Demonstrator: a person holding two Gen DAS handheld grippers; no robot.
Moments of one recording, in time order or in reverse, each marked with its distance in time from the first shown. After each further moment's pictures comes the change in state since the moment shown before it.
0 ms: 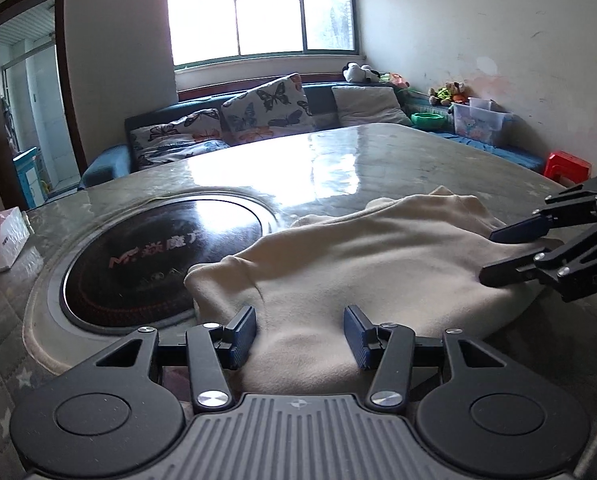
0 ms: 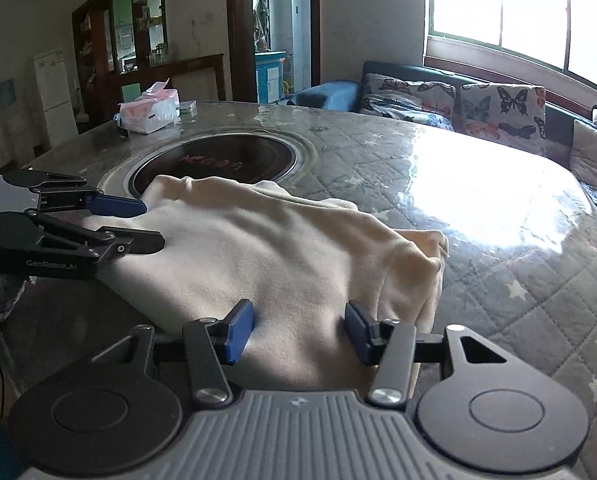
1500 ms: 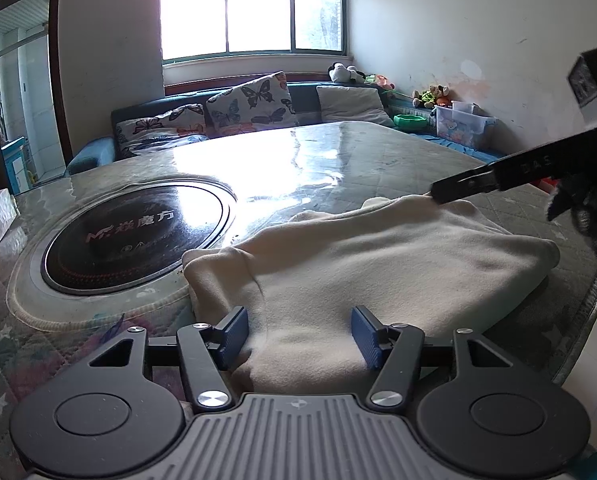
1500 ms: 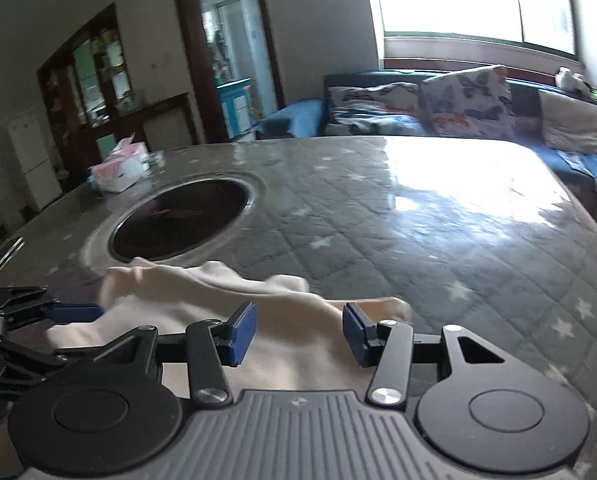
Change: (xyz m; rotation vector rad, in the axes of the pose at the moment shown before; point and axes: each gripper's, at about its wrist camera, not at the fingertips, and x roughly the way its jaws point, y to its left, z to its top) left arm -0.021 -0.019 -0.019 -0.027 0.003 -0.053; right arm -0.017 -0.045 0.012 0.169 -0.058 -0.002
